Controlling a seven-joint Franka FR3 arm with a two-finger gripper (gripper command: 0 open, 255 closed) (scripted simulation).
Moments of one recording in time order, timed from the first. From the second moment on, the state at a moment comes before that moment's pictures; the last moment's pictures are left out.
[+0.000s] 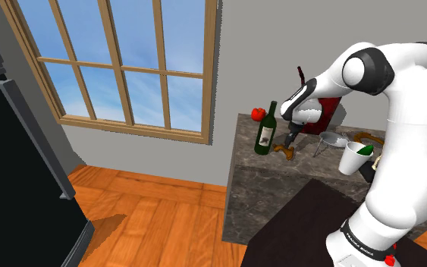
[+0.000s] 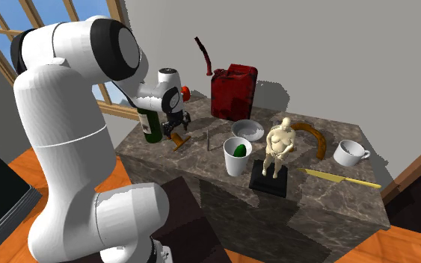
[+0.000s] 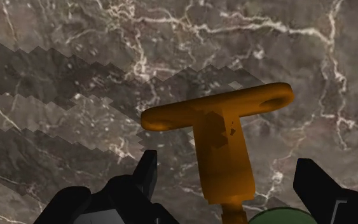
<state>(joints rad) -0.20 0.39 -0.41 -2.22 0.29 2.58 -1.00</state>
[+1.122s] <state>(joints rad) -0.32 0.38 -0.29 -2.22 0.42 2.62 -1.25</state>
